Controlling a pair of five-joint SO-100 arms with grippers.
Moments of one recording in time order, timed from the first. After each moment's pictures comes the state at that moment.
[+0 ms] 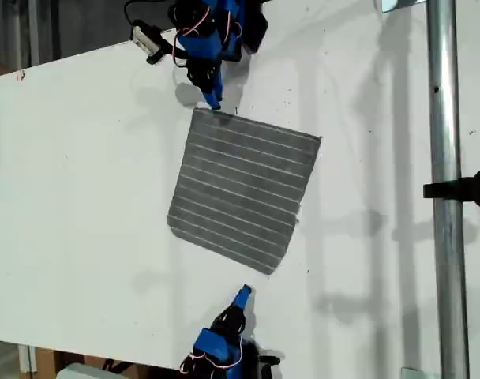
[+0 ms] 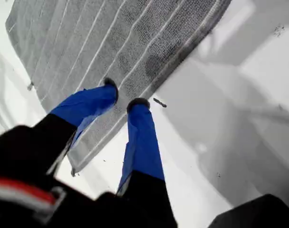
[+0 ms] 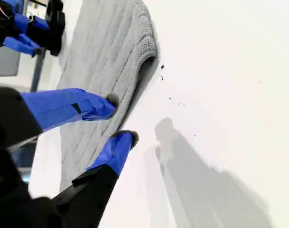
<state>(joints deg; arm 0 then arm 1) 1.8 198.5 178.4 73.7 -55.8 15.9 188.4 166.2 84.6 86.0</state>
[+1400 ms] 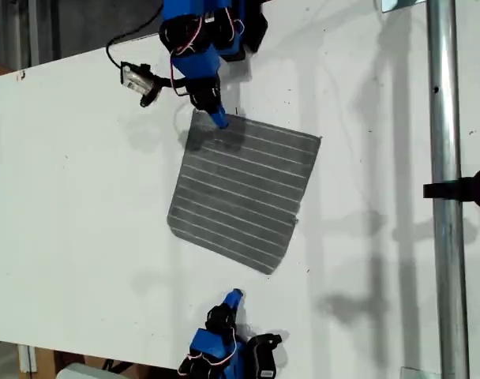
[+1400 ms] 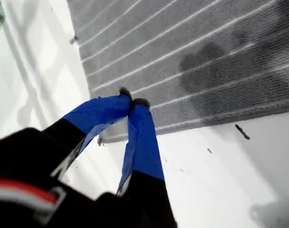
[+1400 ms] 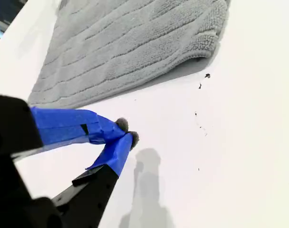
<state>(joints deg) -4.2 198.6 178.4 74.0 -87.6 -1.4 144.3 137.5 62.8 77.0</state>
